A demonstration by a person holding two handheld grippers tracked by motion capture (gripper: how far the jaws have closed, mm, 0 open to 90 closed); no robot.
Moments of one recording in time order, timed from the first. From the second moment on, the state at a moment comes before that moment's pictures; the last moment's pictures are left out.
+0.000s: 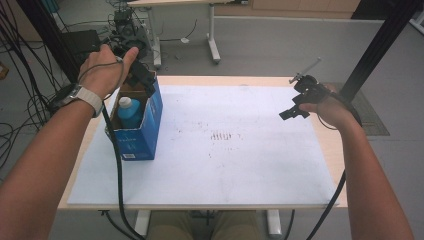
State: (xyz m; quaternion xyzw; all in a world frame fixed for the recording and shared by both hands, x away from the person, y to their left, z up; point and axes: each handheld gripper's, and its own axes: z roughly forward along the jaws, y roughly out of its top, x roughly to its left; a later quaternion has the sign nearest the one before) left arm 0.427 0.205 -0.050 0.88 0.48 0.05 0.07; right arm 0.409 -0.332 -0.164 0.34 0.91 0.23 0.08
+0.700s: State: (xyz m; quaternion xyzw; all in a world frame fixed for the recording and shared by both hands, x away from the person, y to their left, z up) left arm 0.424 0.176 -0.029 0.95 0.31 0.02 0.09; right arm 0.408 -0.329 -0.158 0.34 0.91 0.23 0.08
